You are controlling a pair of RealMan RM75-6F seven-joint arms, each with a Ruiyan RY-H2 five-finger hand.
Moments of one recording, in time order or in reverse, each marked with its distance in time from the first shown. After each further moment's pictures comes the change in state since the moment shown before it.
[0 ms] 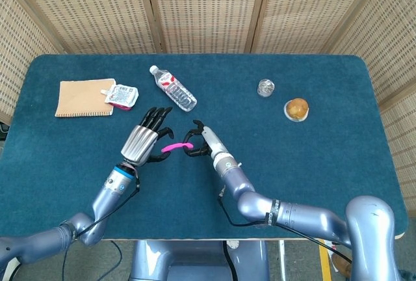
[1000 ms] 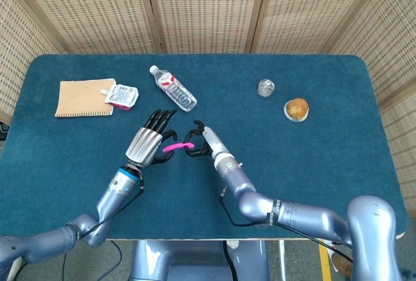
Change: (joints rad) left arm -0.015 -0.029 0.007 0.007 -0.026 0.000 0.025; right arm -0.003 0.011 -0.009 -0.006 -0.008 -0.007 0.016
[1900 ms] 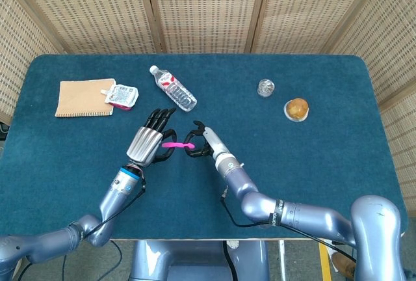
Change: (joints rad) left arm -0.005 -0.023 -0.010 0.012 -0.033 0.002 0.015; right arm -0.004 0.023 -0.006 -0.024 0.000 -0.009 0.020
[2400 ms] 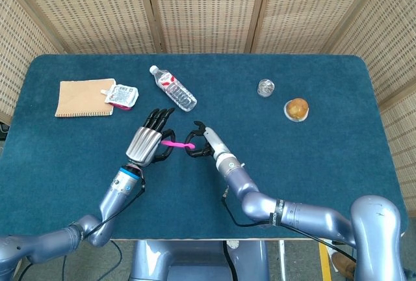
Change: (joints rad) left arm 0.001 -0.006 0.002 0.009 -0.007 0.001 -0.008; right arm -0.001 0.001 -0.008 0.008 -0.002 -0.006 0.011
